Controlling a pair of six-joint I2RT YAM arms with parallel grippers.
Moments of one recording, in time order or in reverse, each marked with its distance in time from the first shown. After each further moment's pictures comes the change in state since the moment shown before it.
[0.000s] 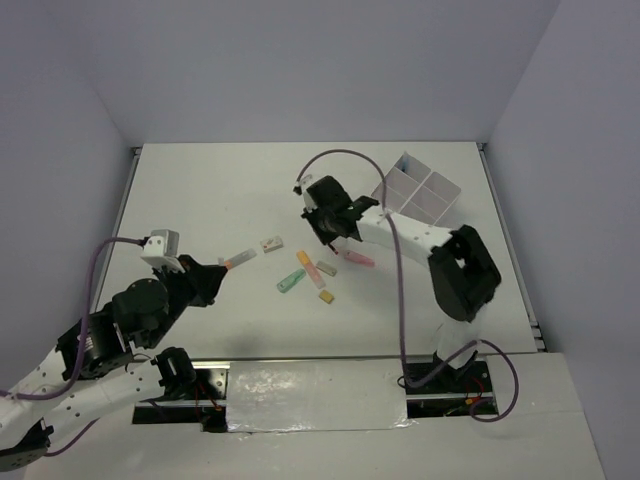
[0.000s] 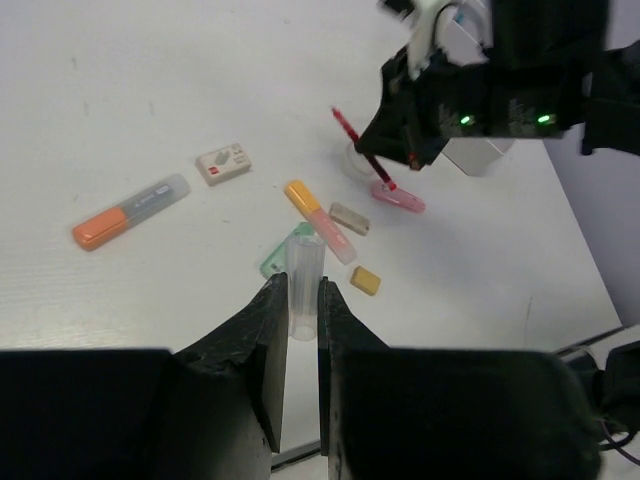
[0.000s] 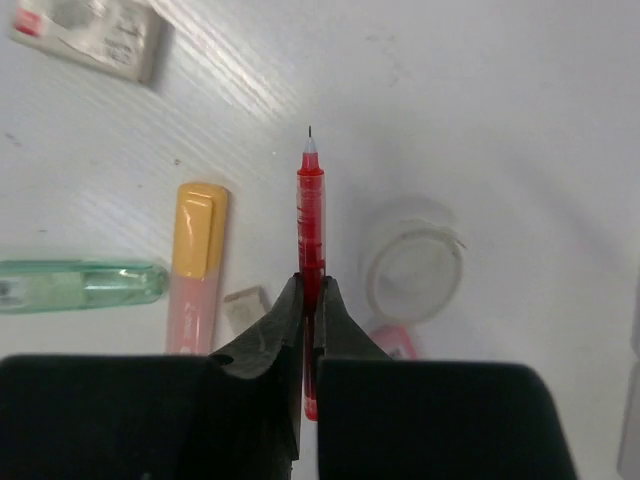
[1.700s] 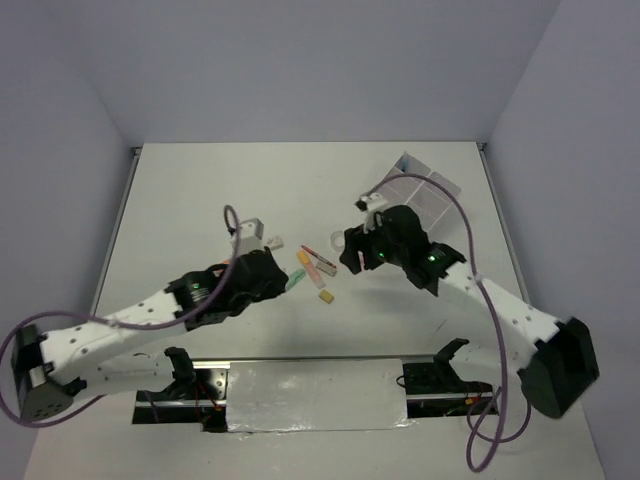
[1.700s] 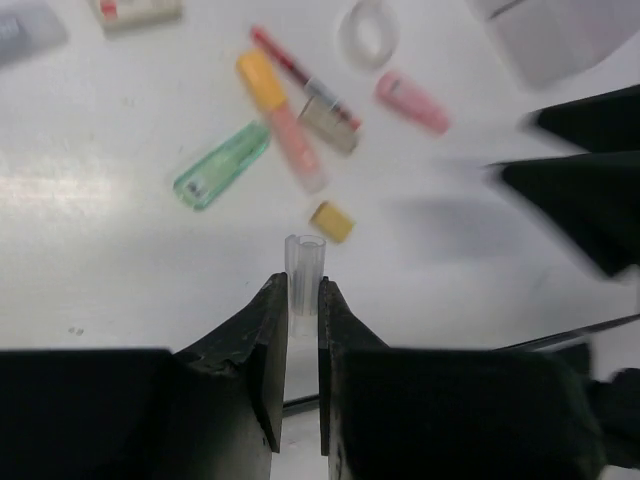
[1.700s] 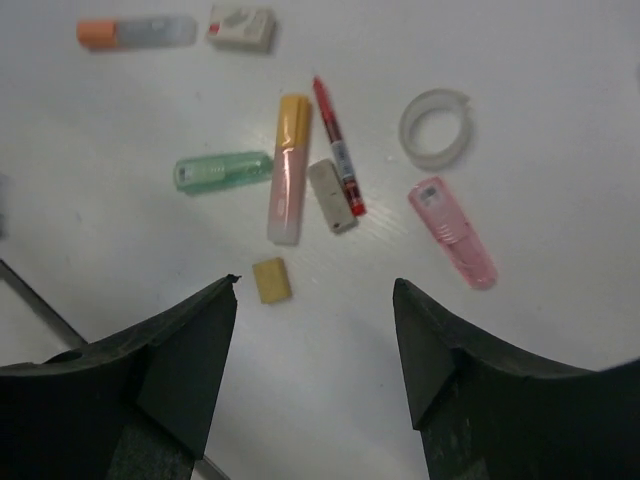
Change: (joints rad) left arm -0.036 0.692 -0.003 0.176 0.149 -0.397; right arm -0.124 -0.869 -0.616 0.165 -0.183 0.240
